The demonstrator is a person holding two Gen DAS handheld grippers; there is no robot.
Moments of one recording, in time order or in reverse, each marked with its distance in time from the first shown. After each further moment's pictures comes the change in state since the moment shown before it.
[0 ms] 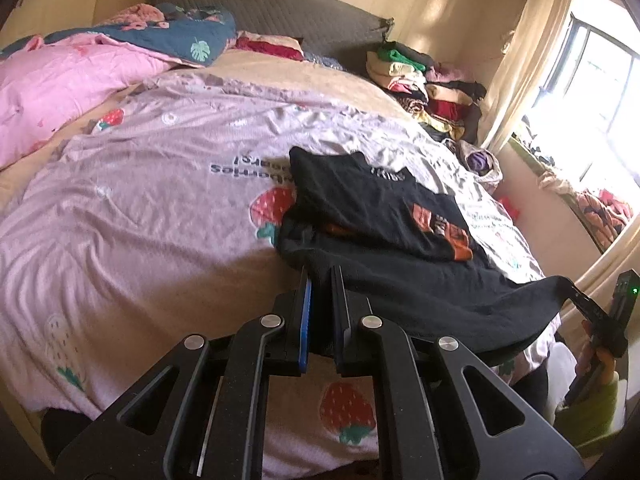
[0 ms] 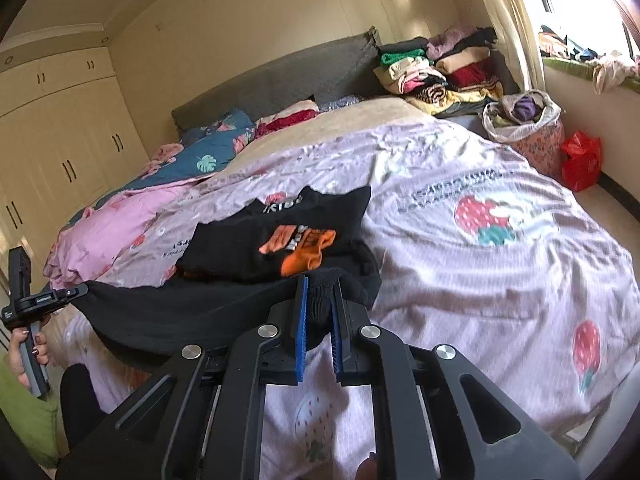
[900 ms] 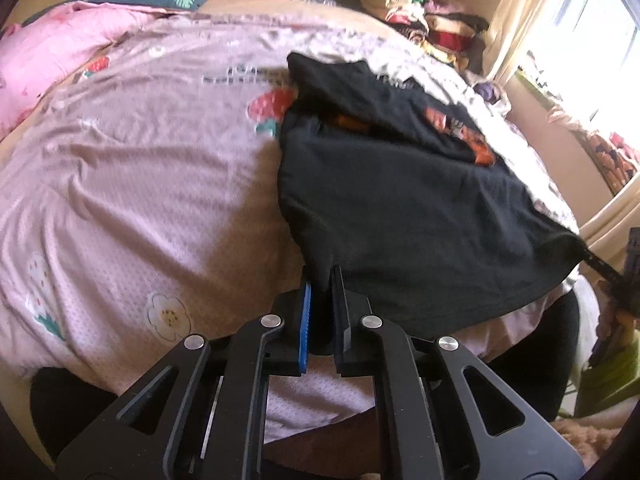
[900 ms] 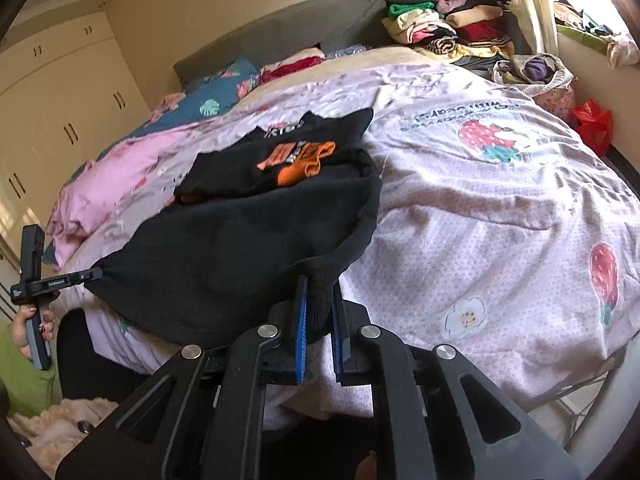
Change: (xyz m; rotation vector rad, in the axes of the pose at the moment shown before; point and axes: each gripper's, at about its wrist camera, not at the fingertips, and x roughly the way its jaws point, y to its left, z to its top) left arm 0.026 0.005 -0.062 0.080 0.223 0.026; right arm 0.005 -0.011 -0.060 -0.010 0.193 0.029
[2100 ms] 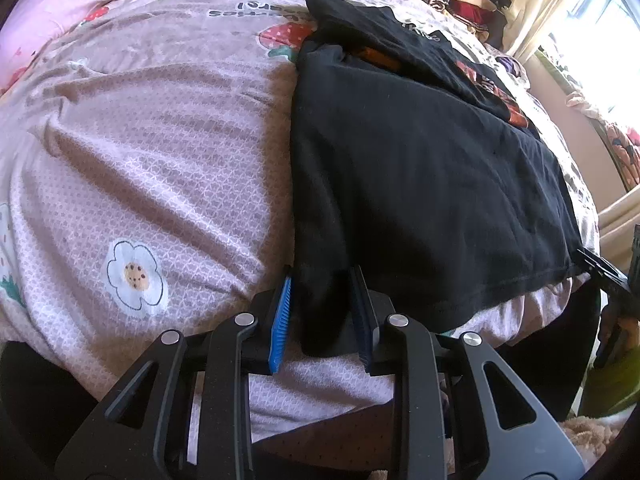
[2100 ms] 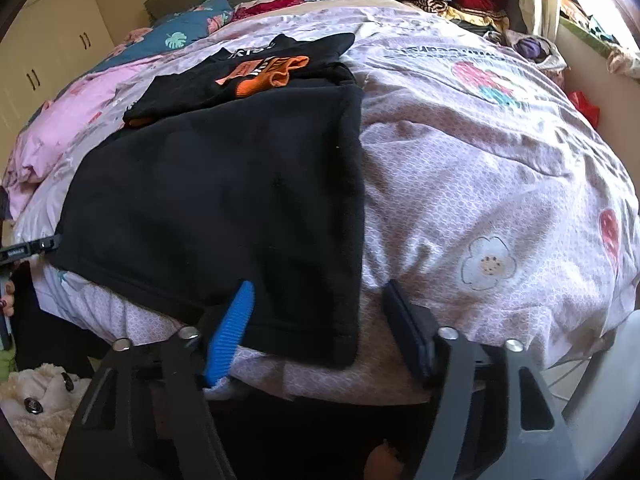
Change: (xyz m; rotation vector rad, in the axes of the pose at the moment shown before) left arm 0.052 0.012 -0.024 -0.038 0.153 0.030; right arm 0.050 -0.003 -0.033 -0.056 0.228 -0.162
